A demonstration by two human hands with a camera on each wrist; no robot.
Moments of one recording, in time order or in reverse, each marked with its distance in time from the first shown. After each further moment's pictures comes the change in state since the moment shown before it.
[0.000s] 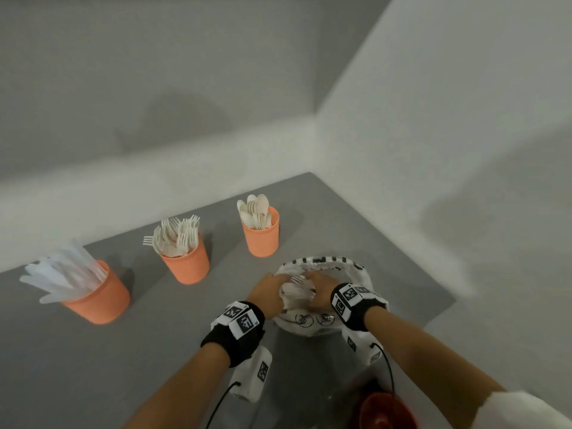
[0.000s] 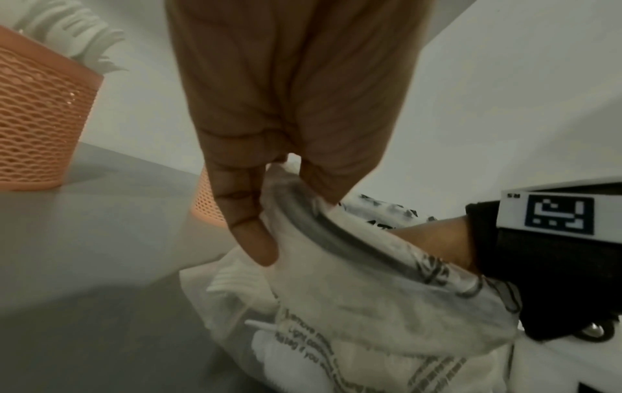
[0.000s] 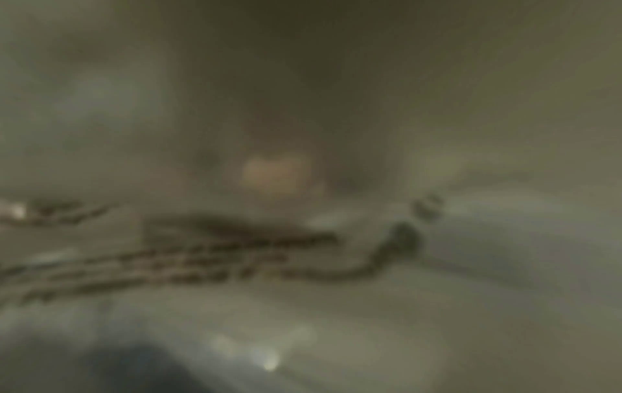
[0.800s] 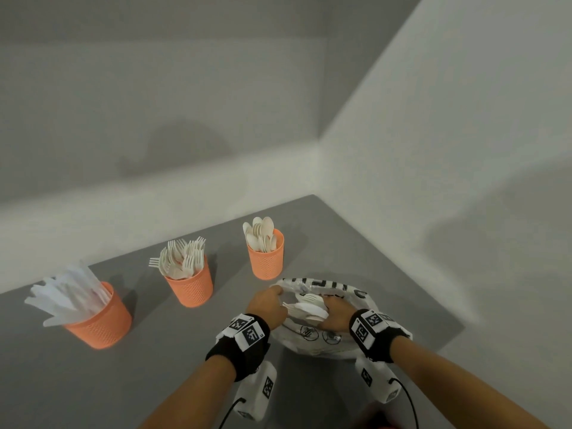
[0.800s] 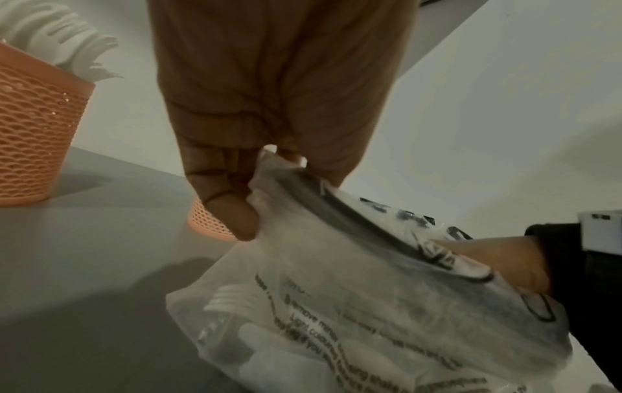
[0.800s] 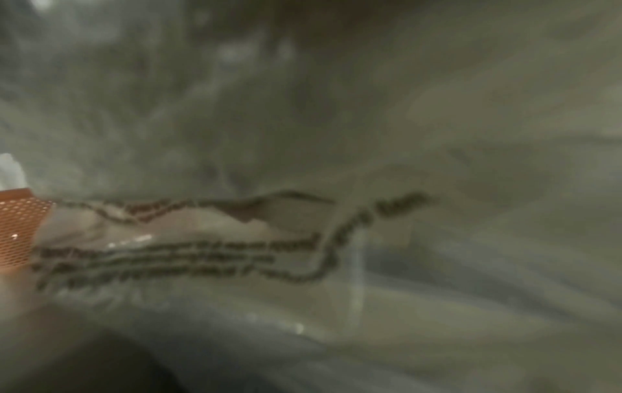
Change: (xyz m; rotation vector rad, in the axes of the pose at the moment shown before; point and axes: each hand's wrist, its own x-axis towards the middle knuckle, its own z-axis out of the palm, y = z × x) left_hand 0.012 -0.002 -0.016 -0.028 0.108 -0.119; right_hand -0.009 0.009 -0.006 0.102 0.060 -0.081
